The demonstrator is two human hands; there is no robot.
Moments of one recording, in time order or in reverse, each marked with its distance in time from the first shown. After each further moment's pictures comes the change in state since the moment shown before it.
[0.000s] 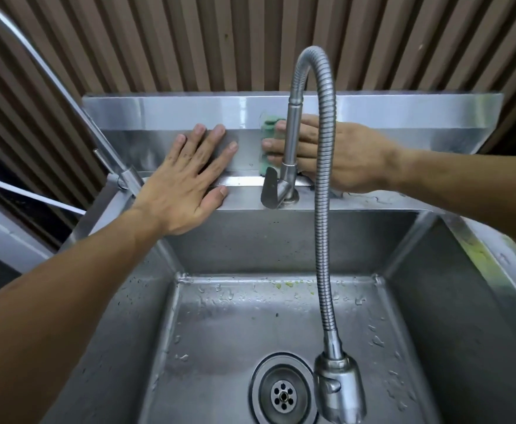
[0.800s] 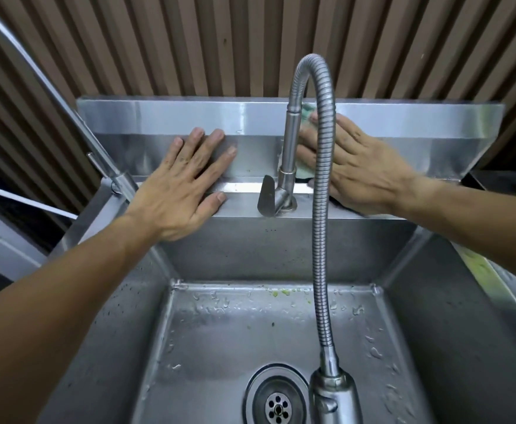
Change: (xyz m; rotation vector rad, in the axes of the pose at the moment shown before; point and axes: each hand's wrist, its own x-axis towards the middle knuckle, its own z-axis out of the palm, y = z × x) left_hand 0.000 0.000 -0.004 -0.010 0.003 -0.002; right_hand -0.025 -0.015 0.014 -0.028 0.076 0.268
